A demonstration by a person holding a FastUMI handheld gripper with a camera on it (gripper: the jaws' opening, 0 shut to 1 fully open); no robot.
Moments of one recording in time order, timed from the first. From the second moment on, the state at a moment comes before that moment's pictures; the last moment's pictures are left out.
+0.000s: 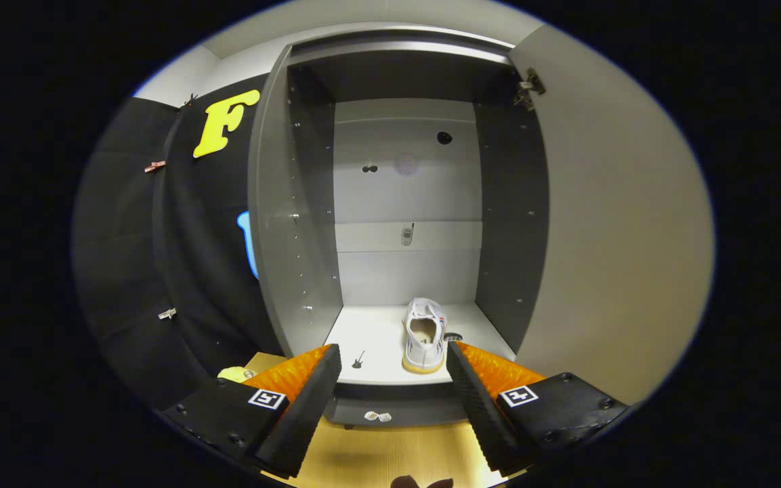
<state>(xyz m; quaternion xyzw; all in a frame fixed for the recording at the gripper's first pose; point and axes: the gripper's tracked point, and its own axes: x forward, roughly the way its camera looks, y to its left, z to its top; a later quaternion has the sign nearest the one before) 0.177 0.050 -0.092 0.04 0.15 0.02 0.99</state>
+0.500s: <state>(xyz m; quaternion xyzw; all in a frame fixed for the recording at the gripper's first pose) 0.015 -0.031 -0.039 0.03 0.11 -0.03 0.99</state>
